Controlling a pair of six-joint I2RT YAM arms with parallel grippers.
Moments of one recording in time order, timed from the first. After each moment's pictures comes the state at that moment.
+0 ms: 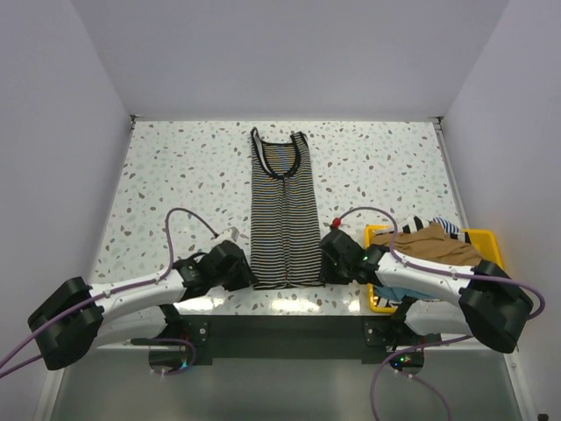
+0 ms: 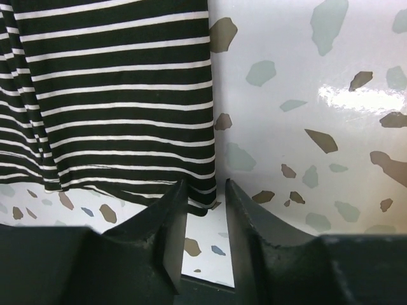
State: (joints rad) left arm -0.88 1.06 0.34 -0.17 -0.06 -1.07; right arm 0.89 1.22 0.54 -0.41 0.14 0.91
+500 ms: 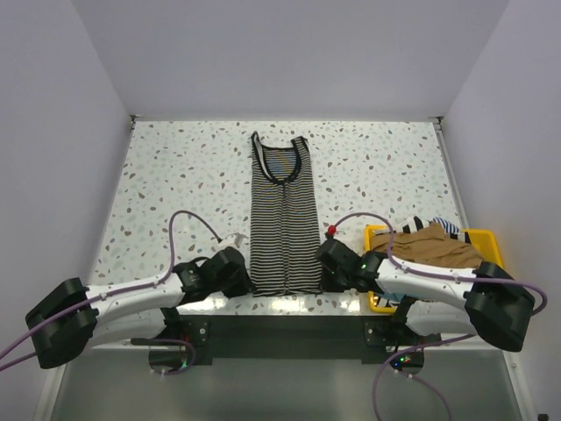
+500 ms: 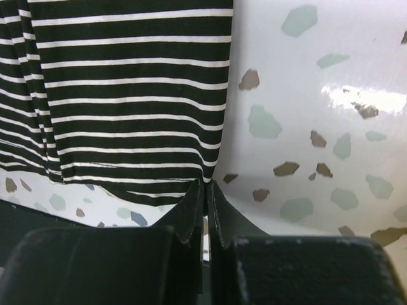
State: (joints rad) left arm -0.94 1.04 0.33 -0.20 -0.07 -1.07; right arm 0.98 1.21 0.52 -0.41 0.15 0.97
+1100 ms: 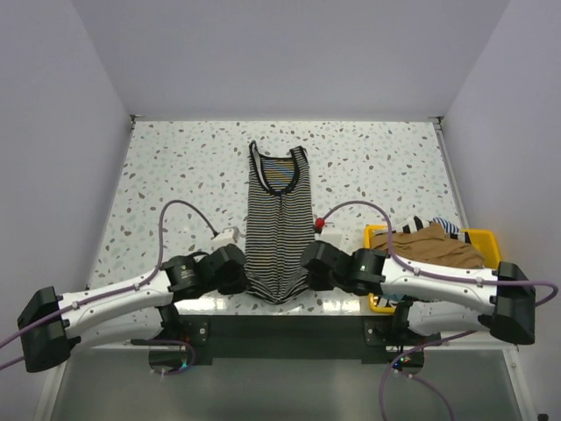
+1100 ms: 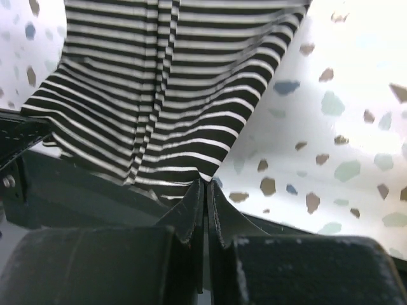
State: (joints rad) left arm -1.06 0.91 0.51 -0.59 -0.20 -1.10; right arm 1.21 1.14 0.78 -0.67 0.33 1.08
